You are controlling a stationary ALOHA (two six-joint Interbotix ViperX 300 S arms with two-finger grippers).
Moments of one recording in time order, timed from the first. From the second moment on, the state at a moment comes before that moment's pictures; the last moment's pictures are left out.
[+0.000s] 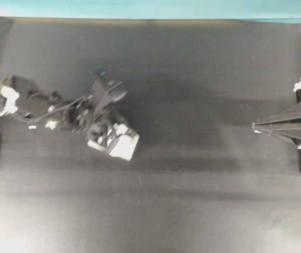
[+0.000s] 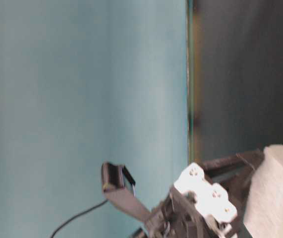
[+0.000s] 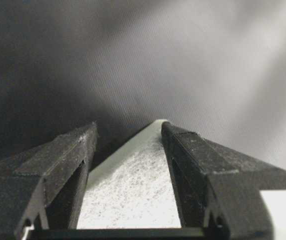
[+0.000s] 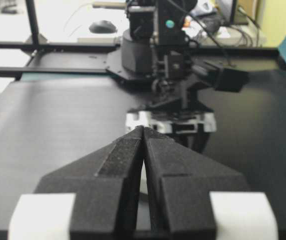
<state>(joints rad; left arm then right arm) 0.11 0.12 0.77 0.04 -0.08 -0.61 0.07 -0.98 1.20 0.01 -0.23 0.00</state>
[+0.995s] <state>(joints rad) -0.24 -0.03 0.98 0.04 -0.12 -0.75 0.07 -0.98 1.20 0.01 -0.23 0.00</state>
